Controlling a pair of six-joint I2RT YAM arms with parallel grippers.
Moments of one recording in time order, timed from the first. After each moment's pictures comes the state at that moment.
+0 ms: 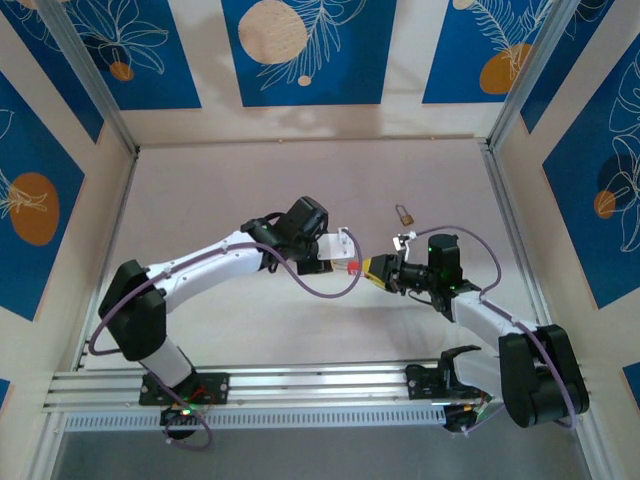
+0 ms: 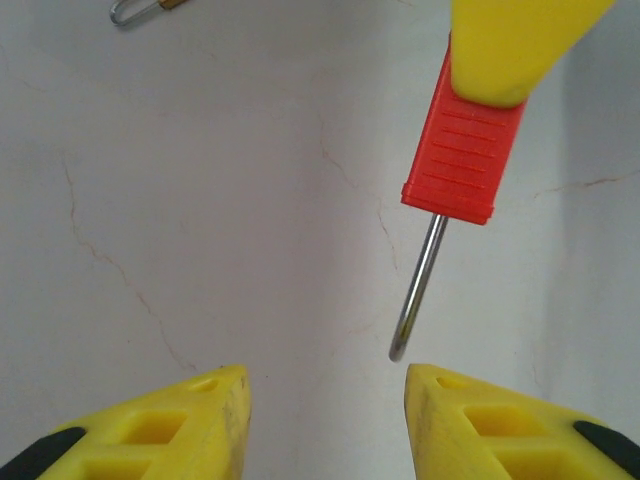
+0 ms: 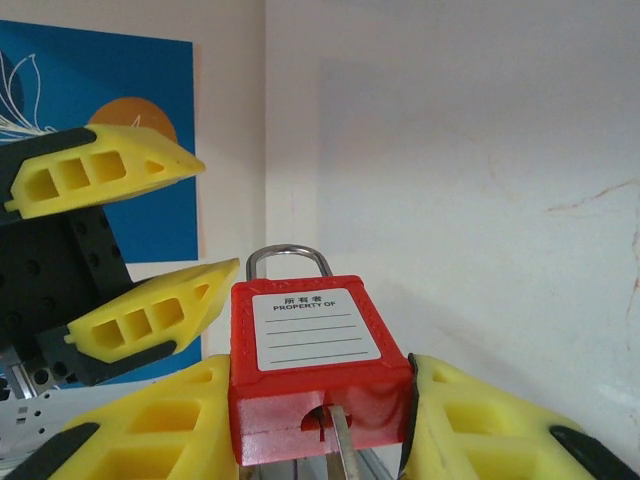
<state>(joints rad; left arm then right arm) -0.85 1.62 1.27 -0.57 0.10 0.70 0.20 1.13 0.33 0.26 -0.96 0.97</state>
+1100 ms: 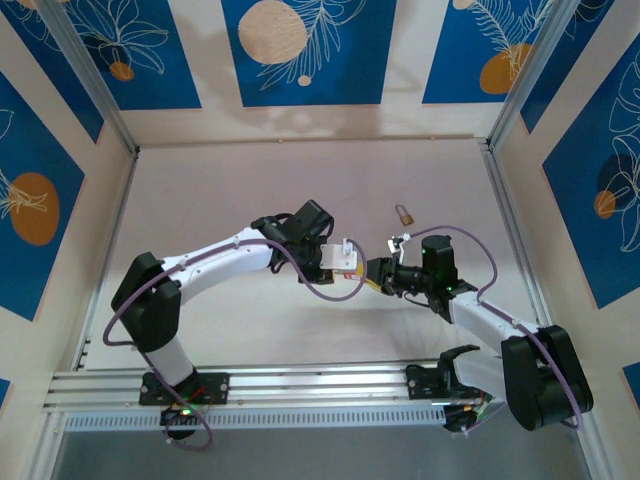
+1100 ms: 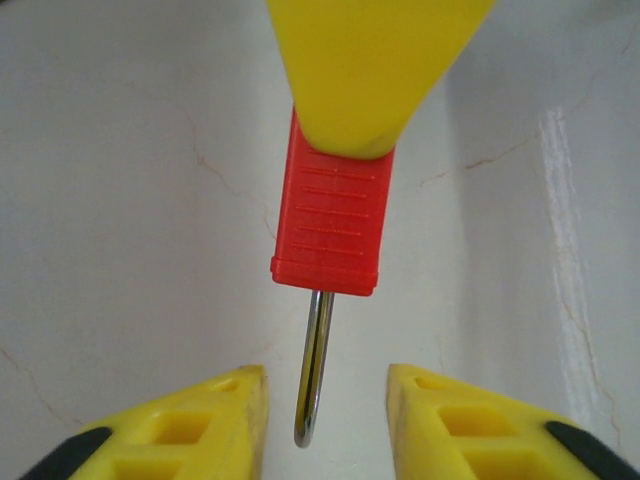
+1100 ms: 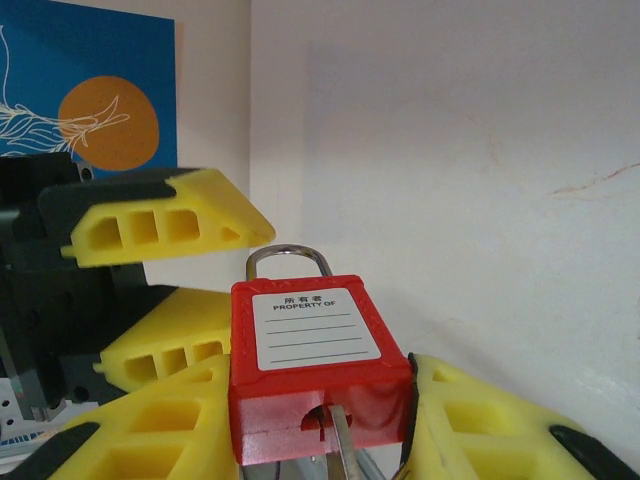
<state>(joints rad) -0.85 1.69 1.31 -0.68 0.25 0.75 0.26 1.12 0.34 0.22 -0.91 0.94</state>
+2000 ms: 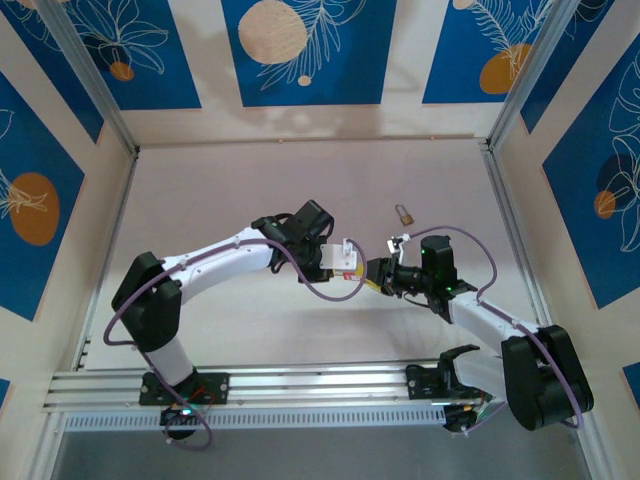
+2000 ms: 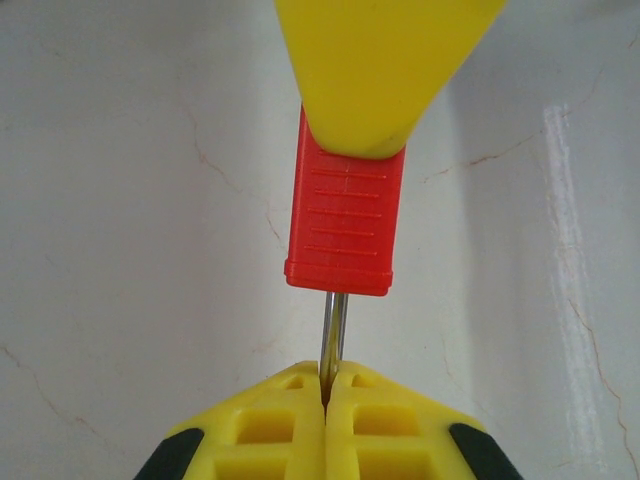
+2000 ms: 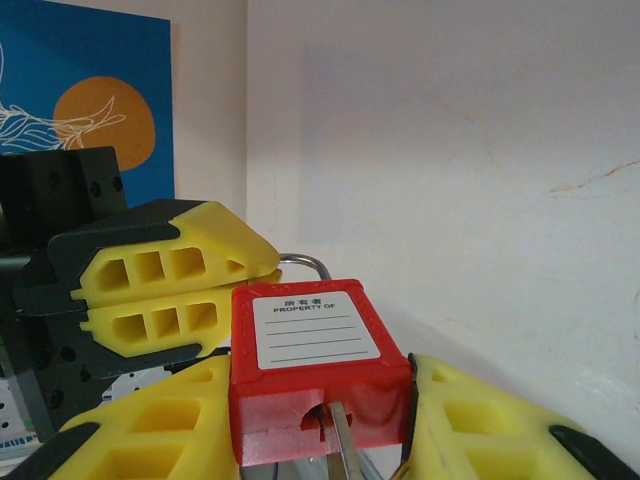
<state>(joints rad) -0.85 1.69 1.31 -0.68 0.24 0.76 0.26 1.12 0.34 0.21 -0.90 0.94</state>
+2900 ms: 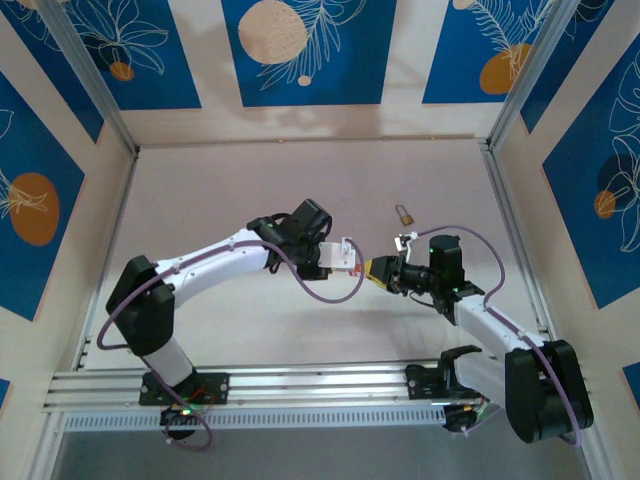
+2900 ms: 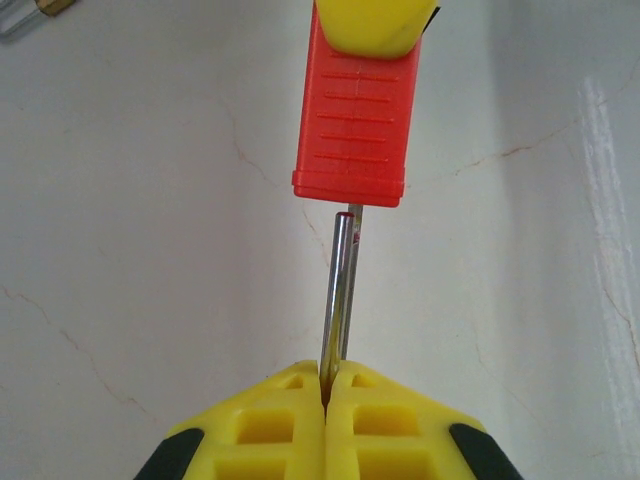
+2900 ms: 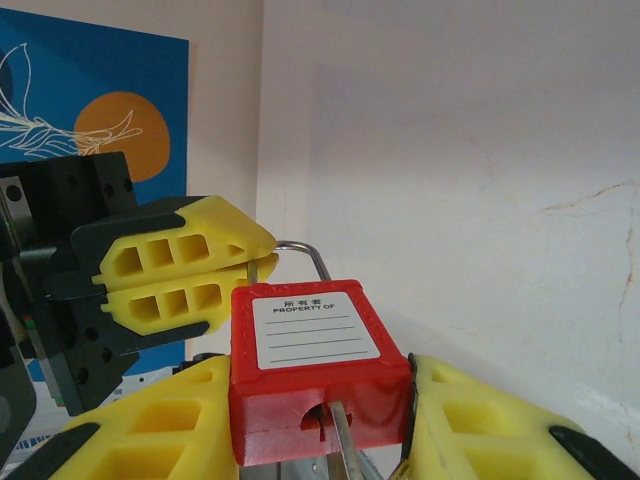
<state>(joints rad) -0.85 1.66 1.29 -0.65 0.18 0.79 0.20 1.05 0.34 0.16 -0.93 0.91</state>
